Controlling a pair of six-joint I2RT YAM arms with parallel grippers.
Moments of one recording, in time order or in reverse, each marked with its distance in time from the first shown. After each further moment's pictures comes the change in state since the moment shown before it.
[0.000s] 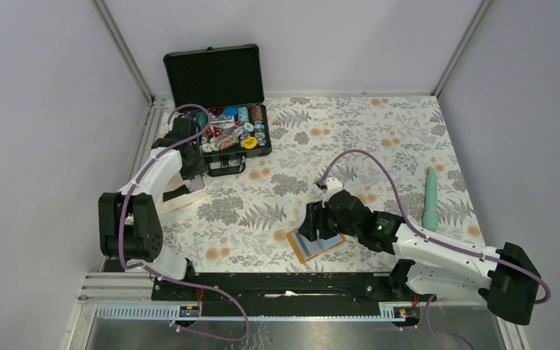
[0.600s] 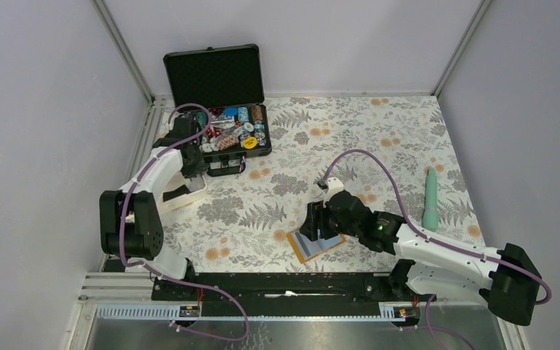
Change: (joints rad) left arm 0.000 0.028 0.000 0.027 0.003 -0.008; right arm 0.000 -0.009 0.000 -0.019 0.021 0.000
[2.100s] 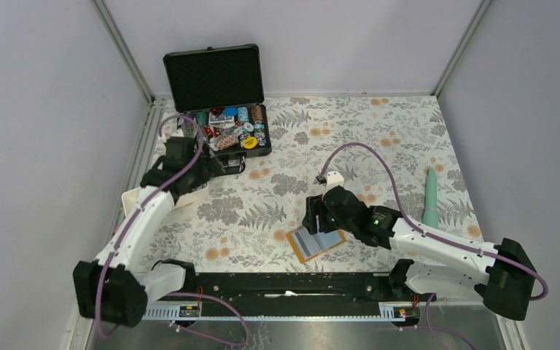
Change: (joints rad) left arm -0.185 -0.488 -0.257 0.060 0.082 -0.245; right arm 0.008 0.072 0.093 -0.093 0.145 -0.037
